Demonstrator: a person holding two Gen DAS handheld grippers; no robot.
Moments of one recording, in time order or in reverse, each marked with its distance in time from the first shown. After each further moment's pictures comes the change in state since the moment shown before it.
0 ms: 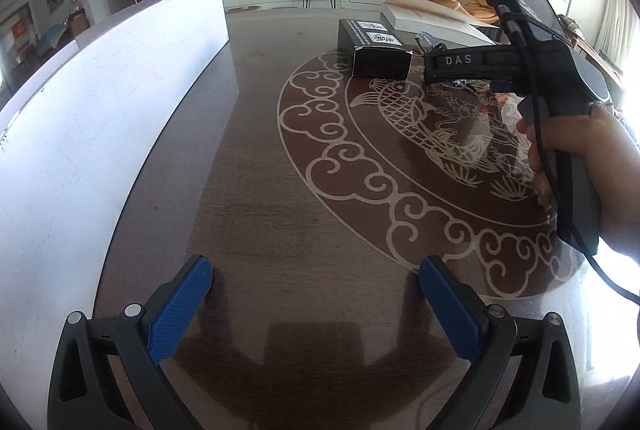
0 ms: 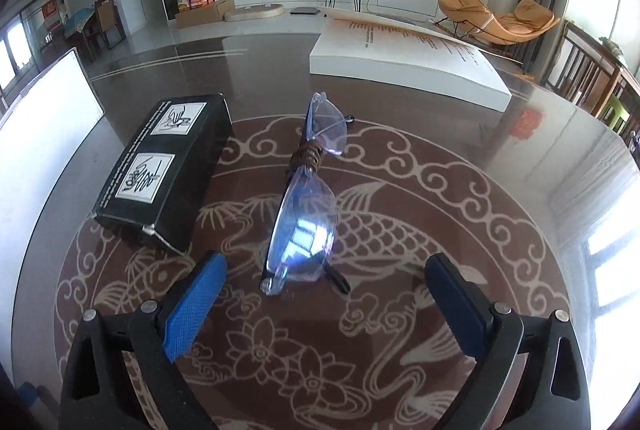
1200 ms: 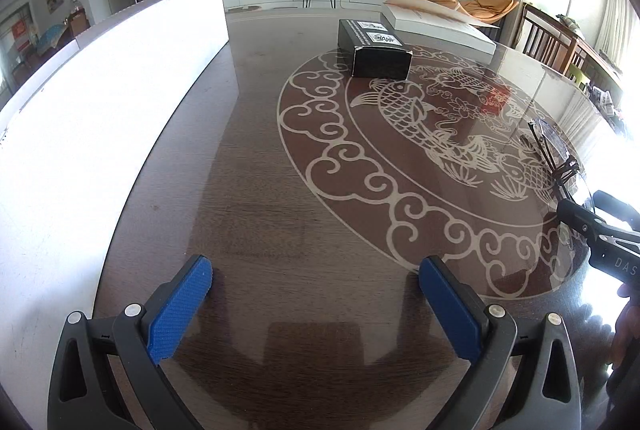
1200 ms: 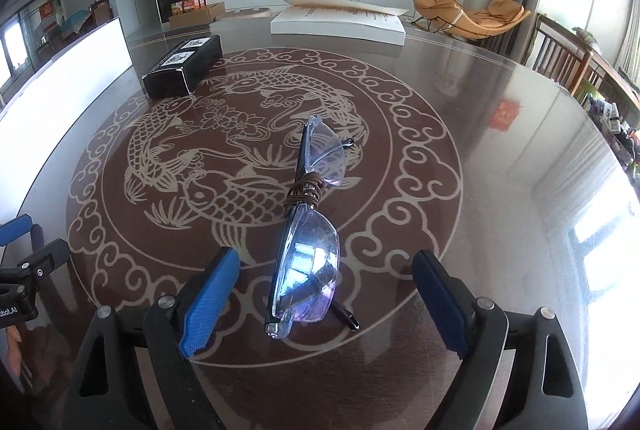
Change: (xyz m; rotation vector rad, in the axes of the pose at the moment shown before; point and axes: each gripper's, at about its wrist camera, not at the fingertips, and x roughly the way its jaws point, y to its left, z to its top) left arm 0.001 0.000 0.001 0.000 0.001 -0.001; right arm -0.110 -0.056 -0.146 0.017 -0.015 -0.046
